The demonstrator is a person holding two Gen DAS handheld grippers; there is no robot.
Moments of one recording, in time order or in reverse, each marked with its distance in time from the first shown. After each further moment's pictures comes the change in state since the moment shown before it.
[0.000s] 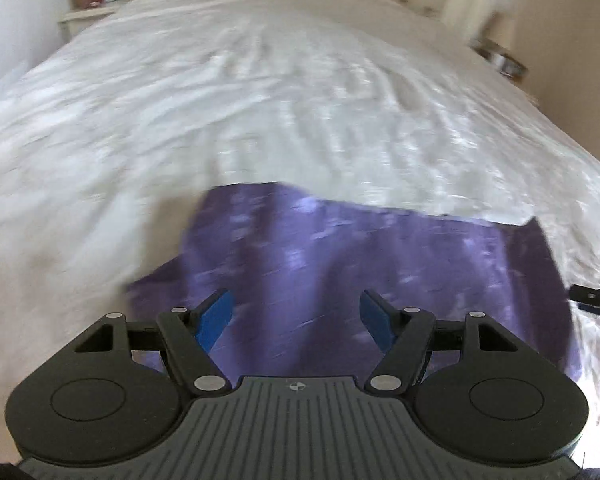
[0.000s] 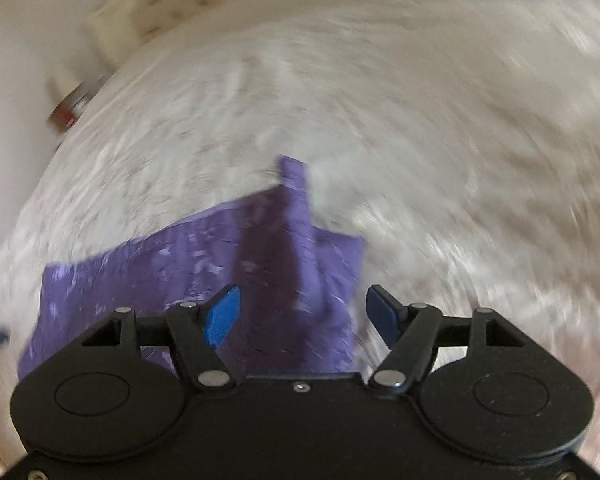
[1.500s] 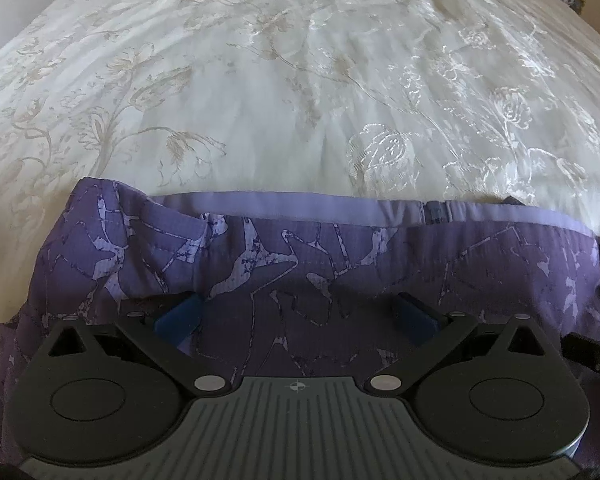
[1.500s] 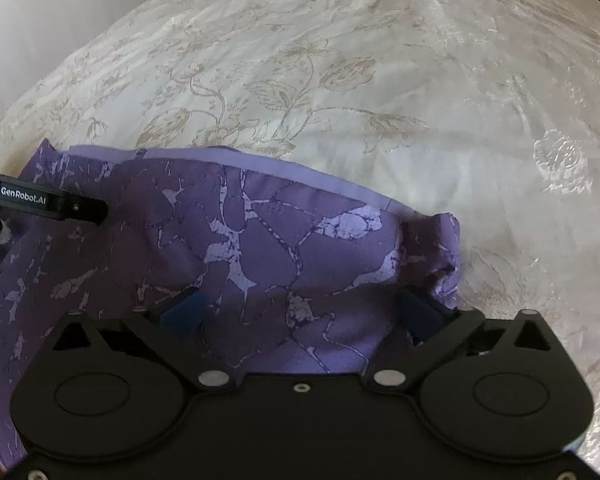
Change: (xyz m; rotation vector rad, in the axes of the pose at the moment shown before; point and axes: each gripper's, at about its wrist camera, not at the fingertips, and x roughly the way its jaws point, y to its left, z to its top) left arm 0.162 -0.054 0.023 0.014 0.194 0.212; right arm 0.134 0.021 0.020 -0.394 0.203 0.142
